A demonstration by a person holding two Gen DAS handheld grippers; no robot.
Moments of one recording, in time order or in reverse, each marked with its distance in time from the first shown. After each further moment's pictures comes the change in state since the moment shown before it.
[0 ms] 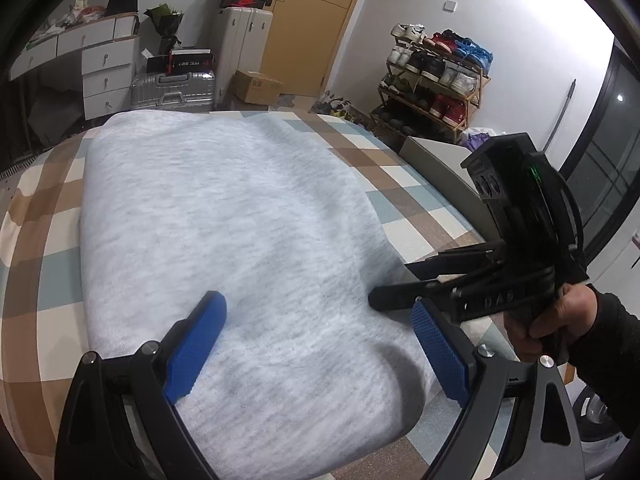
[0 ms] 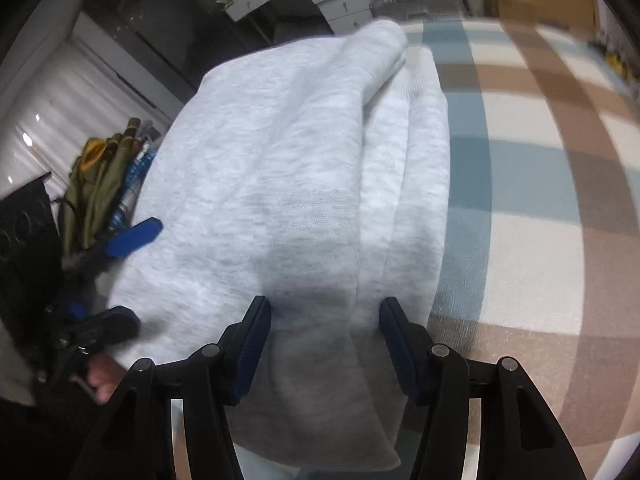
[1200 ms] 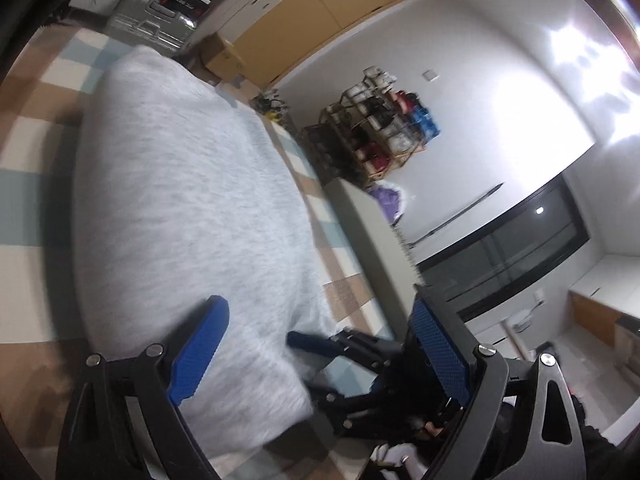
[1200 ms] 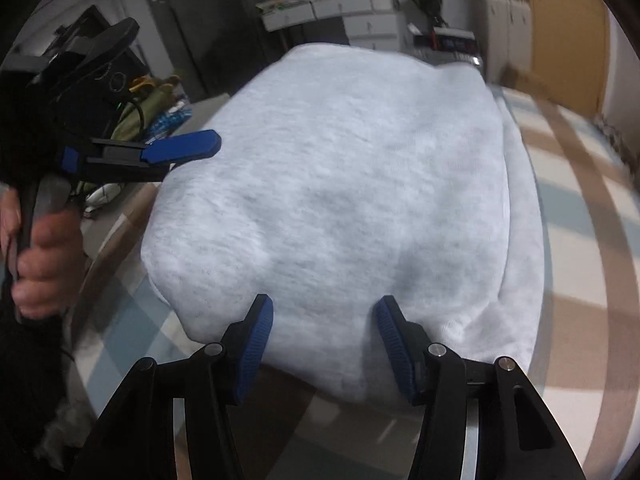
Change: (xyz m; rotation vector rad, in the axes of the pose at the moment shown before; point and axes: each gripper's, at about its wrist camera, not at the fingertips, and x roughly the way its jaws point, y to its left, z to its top) left arm -0.038 0.069 0.009 -0.362 -0.039 -0.467; right arm 0.018 0.091 -0.054 -0.225 -0.165 -0.163
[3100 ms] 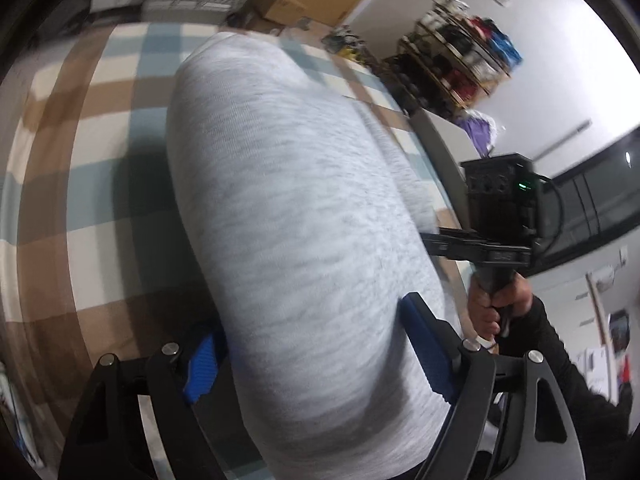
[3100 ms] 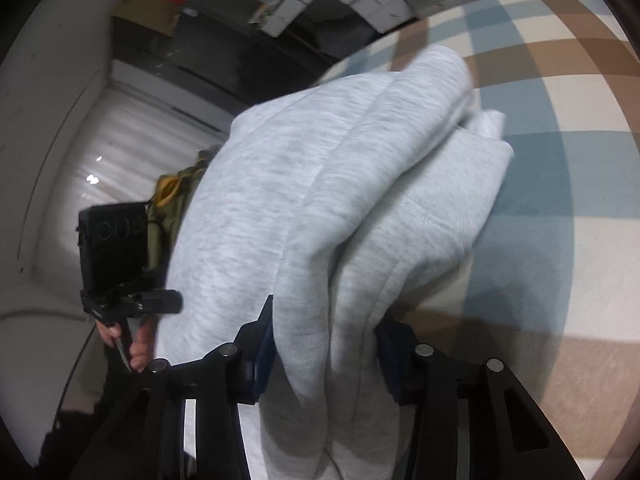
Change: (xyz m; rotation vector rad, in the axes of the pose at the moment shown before) left arm -0.003 -0.033 0.002 0.079 0.295 0.349; right arm -0.026 -0.133 0.016 0.361 0.119 0.526
